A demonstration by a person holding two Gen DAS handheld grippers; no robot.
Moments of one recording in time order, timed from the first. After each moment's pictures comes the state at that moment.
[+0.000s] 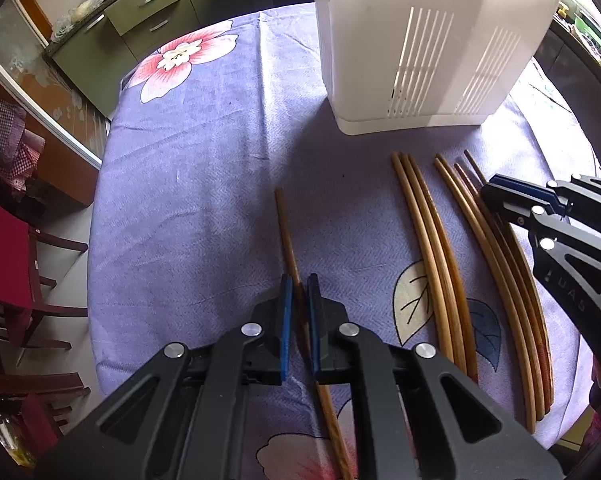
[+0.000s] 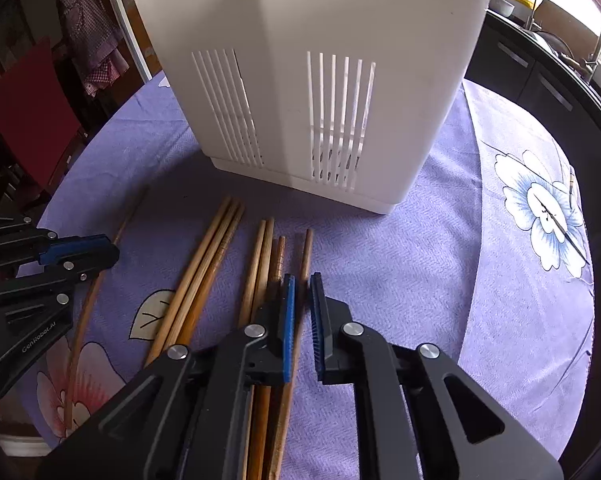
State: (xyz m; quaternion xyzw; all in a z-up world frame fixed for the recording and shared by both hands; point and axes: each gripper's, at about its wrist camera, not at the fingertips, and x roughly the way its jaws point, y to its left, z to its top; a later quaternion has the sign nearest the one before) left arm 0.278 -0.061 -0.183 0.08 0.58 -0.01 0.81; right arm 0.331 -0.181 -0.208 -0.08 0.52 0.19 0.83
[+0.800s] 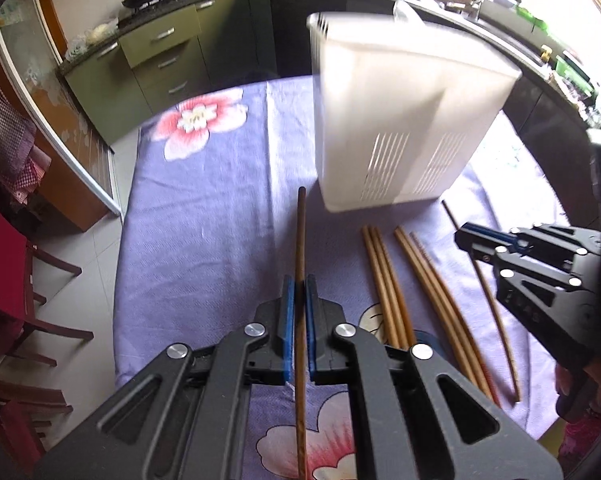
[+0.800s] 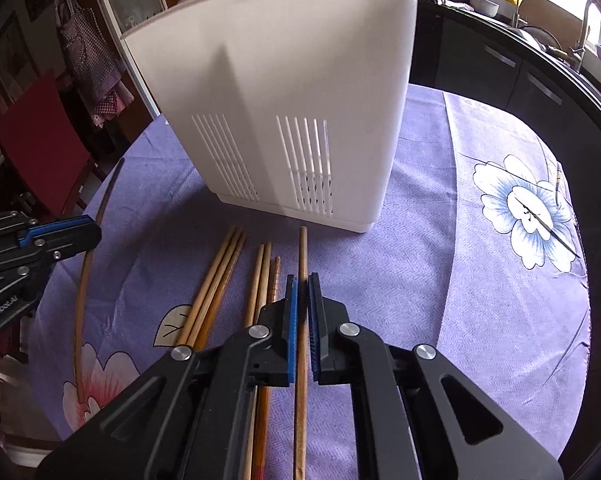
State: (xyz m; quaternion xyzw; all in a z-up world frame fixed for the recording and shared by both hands) left arm 0.261 -0.061 -0.115 0.04 0.50 -0.03 0.86; right arm 0.322 -0.220 -0.170 -0.03 0.49 0.20 0.85
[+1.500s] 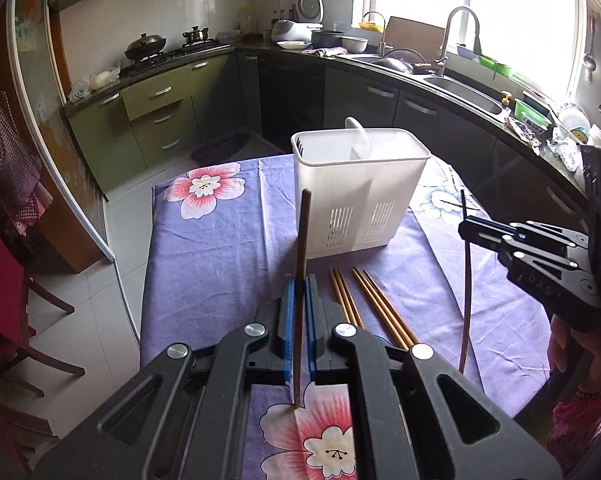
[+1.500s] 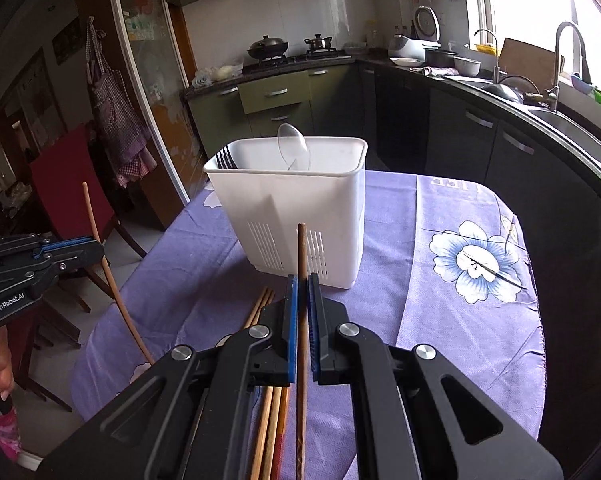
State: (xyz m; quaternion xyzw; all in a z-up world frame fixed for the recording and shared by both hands) left arm 0.197 -0.058 -0.035 0.03 0.41 -0.07 0.91; right arm 0.251 -0.270 -0.064 0.01 0.36 0.21 0.91
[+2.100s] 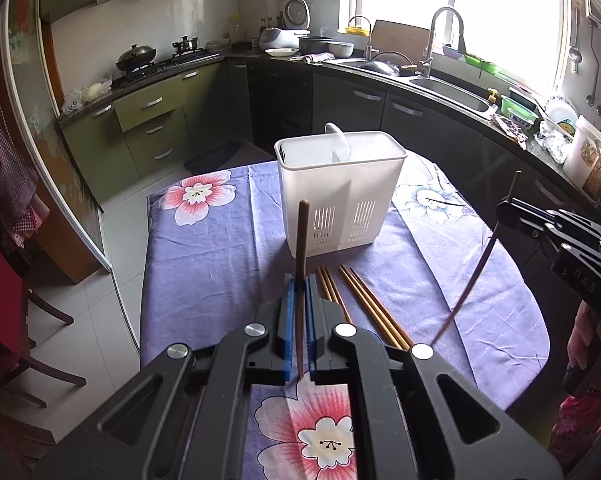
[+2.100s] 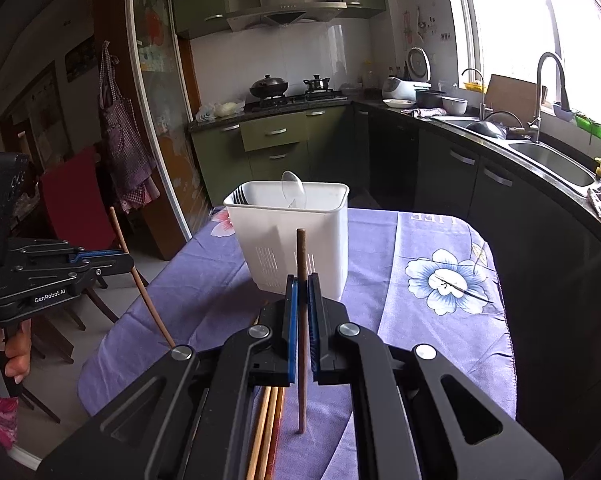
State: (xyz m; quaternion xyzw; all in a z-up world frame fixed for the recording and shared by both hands) left arm 0.181 -0.065 -0.025 0.05 0.40 -0.08 0.91; right arm 0.191 -0.293 -0.024 0.01 0.30 0.20 0.93
